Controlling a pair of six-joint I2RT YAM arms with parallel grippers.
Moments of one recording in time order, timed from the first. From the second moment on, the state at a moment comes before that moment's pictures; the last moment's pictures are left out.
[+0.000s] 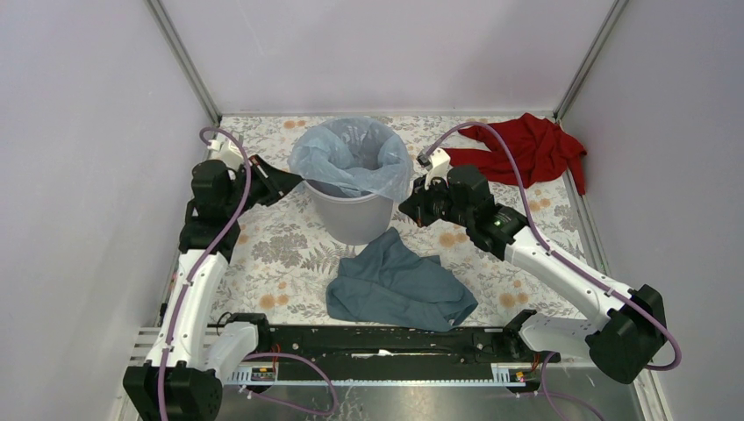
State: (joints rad) left arm -0.02 0.92 0.89 -0.27 0.53 -0.70; right arm 0.68 1.18 0.94 -0.19 -0.20 0.26
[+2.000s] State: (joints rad) left arm -0.02 0.94 0.89 -0.29 0.47 -0.72; right arm 0.68 1.18 0.89 -0.16 -0.23 0.29
